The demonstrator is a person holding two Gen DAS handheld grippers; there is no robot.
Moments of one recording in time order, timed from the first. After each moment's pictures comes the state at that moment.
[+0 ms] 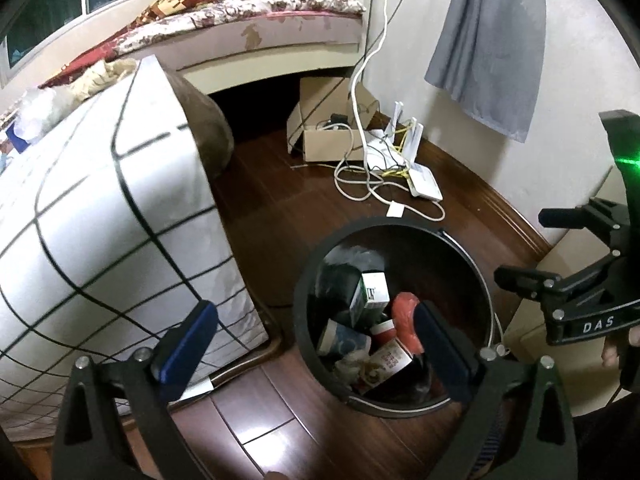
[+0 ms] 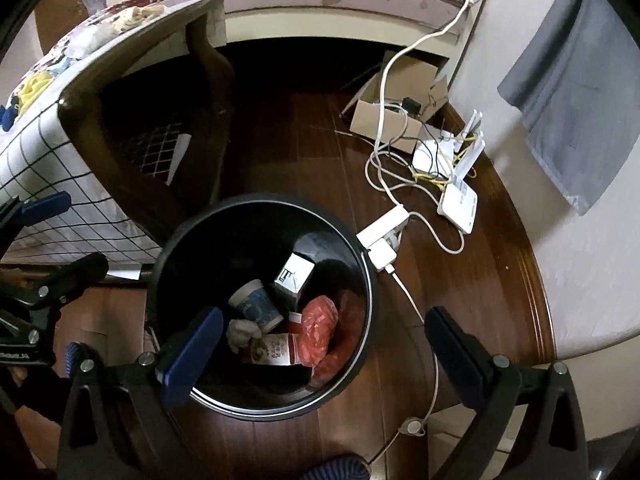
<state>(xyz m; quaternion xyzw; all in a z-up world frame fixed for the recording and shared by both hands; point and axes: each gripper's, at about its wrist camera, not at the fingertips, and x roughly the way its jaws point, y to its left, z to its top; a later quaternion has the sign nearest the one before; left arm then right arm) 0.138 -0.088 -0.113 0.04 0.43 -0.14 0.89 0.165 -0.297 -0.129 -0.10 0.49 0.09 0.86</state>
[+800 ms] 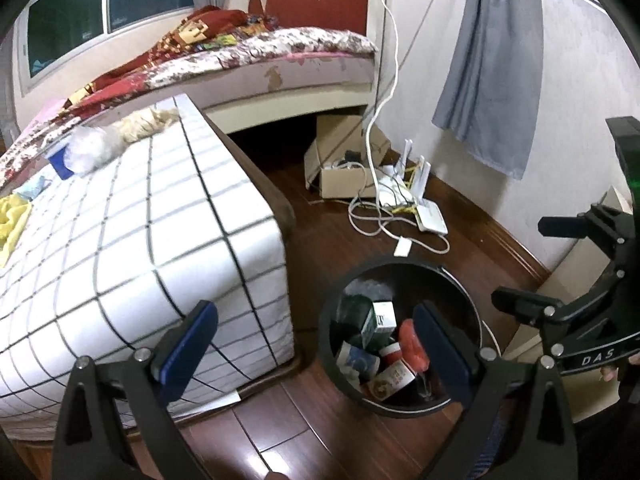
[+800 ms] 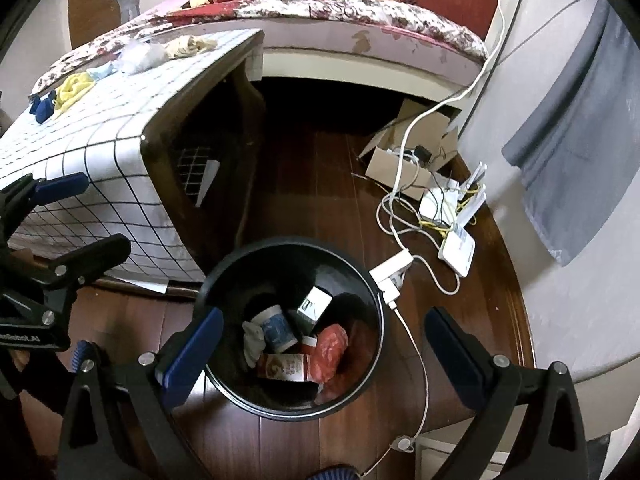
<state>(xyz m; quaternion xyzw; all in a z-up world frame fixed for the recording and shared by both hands) 0.118 -0.064 -0.062 0.03 0.38 -0.12 0.92 0.138 -0.259 -0.070 -0.14 0.43 0.11 0.88</state>
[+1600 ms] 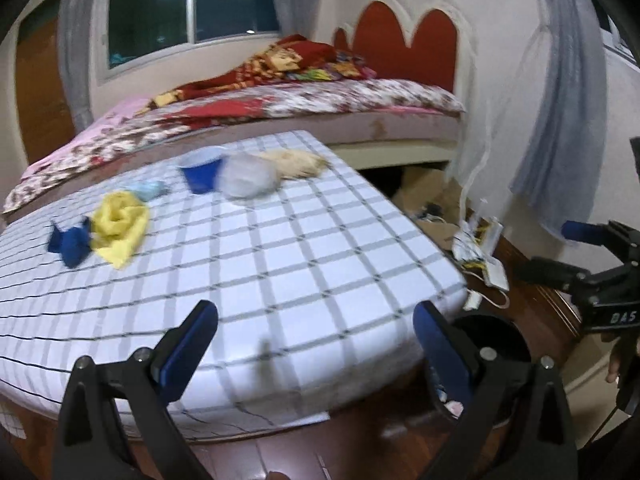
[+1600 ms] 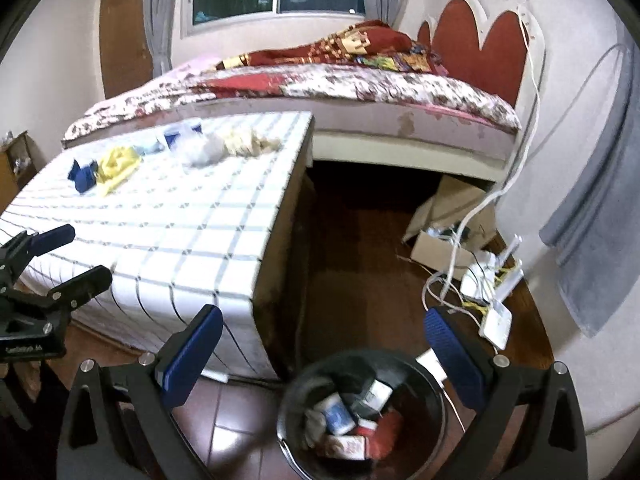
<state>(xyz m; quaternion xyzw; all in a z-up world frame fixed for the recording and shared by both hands) 0.112 0.069 -0.011 -0.01 0.32 0.01 0.95 0.162 -0.163 -0.004 -0.10 0.34 0.18 0.92</state>
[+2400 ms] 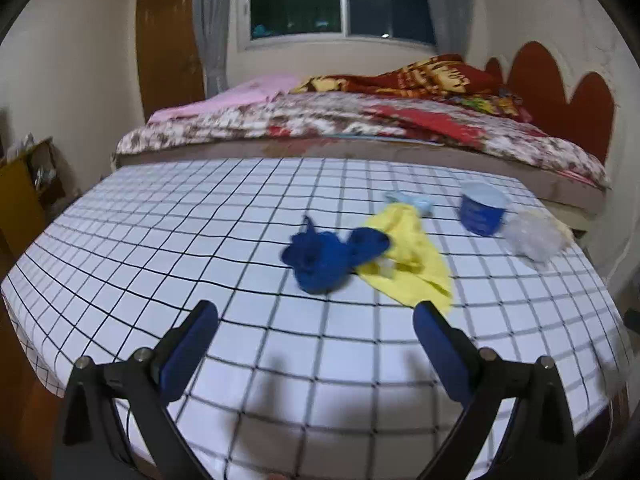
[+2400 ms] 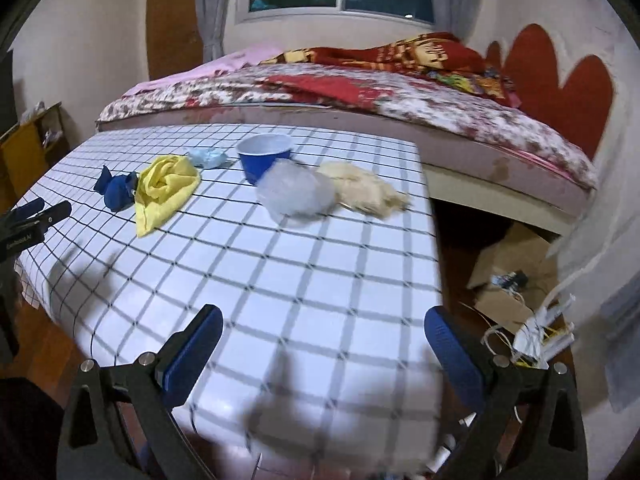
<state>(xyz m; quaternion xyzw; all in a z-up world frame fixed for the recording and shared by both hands) 0.128 0.331 -0.017 -0.08 0.31 0.21 0.92 0.230 0.016 -0.001 -0.14 0.34 0.25 0.89</state>
